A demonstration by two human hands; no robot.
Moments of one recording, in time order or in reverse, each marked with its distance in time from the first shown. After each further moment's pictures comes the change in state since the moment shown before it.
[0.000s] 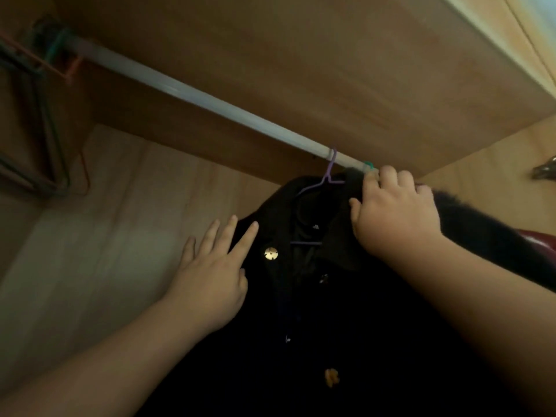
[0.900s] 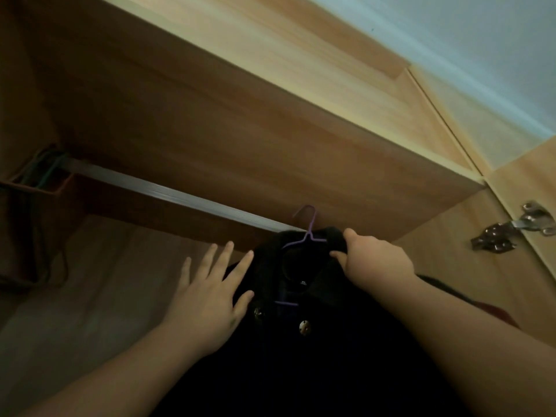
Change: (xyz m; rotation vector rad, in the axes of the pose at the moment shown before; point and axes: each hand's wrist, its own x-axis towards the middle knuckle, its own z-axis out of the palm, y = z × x) left_hand 0.072 0.047 -0.067 0.118 0.075 0.035; right_hand 0.063 0.076 -0.012 0.207 -0.173 0.012
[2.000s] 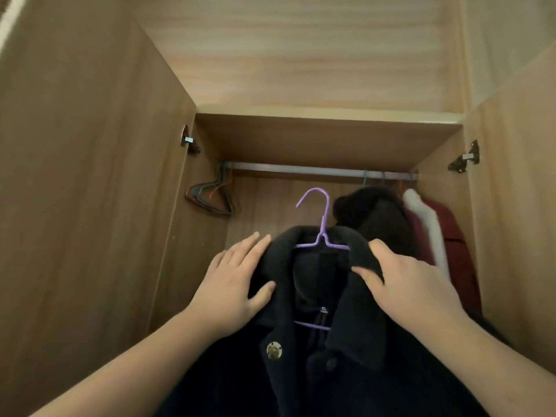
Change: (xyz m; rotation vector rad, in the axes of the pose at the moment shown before) left_hand -0.301 0.151 -0.367 0.015 -0.147 -0.088; right_hand -0.348 0.101 -0.223 0.450 -0.053 -0.303
